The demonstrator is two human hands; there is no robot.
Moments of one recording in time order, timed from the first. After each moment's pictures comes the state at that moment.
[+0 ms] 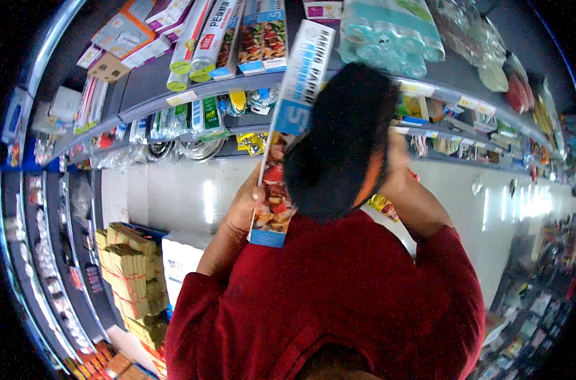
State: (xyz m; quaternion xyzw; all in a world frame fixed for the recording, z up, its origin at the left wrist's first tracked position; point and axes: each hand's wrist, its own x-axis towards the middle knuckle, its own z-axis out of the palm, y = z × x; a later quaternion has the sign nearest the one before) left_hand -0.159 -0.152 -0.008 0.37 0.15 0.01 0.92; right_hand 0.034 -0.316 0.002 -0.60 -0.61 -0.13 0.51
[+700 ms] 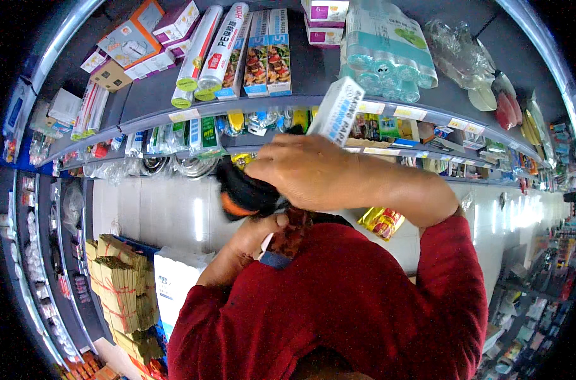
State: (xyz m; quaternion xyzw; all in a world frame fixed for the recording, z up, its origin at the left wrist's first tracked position) left_hand -0.166 -0.152 -0.002 0.45 0.17 -0.04 0.88; right_hand 0.001 -0.226 0.087 -0.60 -0.77 0.08 0.21
